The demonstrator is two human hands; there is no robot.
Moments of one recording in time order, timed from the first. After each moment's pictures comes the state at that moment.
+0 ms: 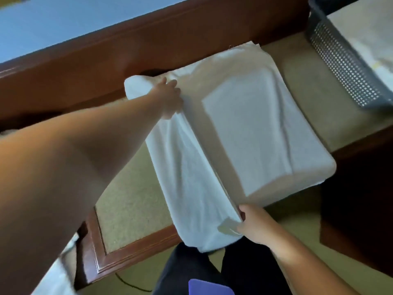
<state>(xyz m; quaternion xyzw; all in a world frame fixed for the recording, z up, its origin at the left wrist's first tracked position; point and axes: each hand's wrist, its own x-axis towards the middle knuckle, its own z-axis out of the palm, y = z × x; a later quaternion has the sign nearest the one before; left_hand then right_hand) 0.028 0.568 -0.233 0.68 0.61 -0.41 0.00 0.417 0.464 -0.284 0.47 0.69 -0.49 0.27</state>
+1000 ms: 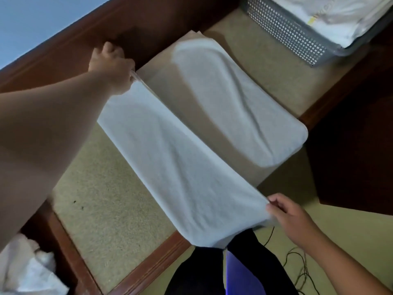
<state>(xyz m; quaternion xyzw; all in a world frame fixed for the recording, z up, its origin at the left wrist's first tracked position) -0.010 0.657 -0.227 0.65 0.73 -0.20 -0.07 0.518 0.443 -0.278 0.64 0.52 -0.57 -0.04</state>
